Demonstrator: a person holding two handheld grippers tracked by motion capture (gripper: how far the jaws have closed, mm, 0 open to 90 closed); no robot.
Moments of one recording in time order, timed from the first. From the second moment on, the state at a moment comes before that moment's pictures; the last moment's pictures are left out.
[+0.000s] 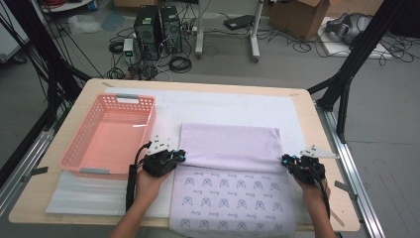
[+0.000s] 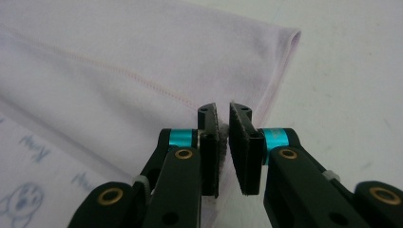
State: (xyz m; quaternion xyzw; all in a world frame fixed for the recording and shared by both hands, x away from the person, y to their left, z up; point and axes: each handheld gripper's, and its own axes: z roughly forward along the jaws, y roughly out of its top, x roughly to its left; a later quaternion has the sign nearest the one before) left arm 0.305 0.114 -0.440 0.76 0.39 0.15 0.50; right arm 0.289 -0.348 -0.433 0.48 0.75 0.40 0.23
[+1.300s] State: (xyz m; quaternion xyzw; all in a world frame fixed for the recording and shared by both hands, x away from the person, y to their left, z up) left arm 0.264 0.134 -0.439 0.74 0.40 0.13 0.53; right arm 0.239 -0.348 -0.445 0.46 0.78 0.38 0.18
